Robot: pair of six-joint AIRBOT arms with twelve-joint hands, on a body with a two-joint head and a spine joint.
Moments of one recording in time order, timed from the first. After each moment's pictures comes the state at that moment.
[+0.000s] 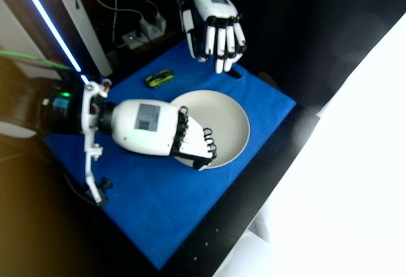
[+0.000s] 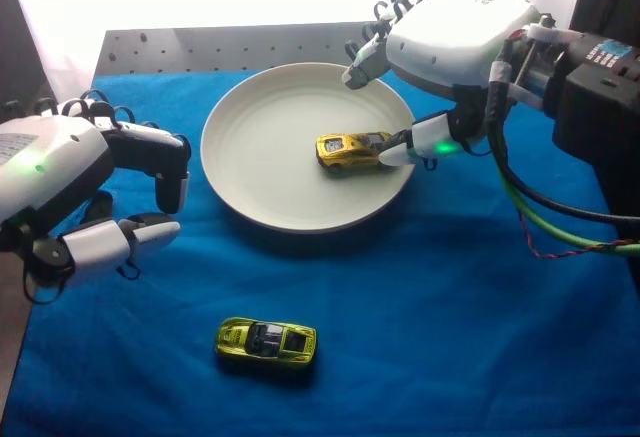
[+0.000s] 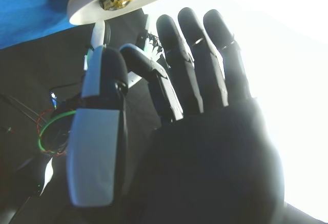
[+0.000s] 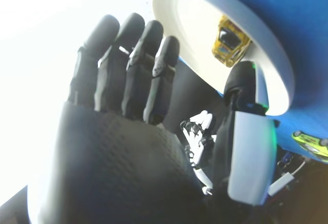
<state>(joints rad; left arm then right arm) 1.01 -0.83 0.84 -0.39 -0.97 1.24 -0.52 -1.30 1.34 0.14 0.37 -1.29</state>
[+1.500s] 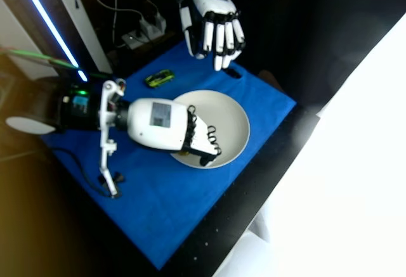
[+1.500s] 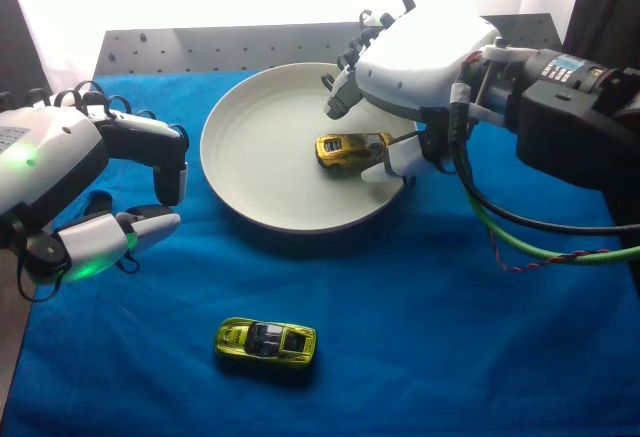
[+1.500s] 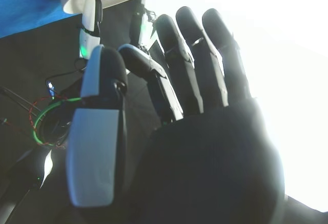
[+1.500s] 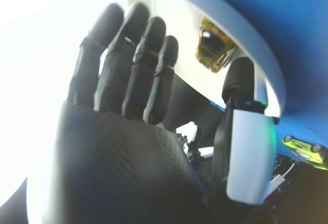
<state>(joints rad) 1.01 -0.82 0.82 -0.39 -1.02 1.24 -0.52 -1.37 1.39 0.12 0.31 -1.29</state>
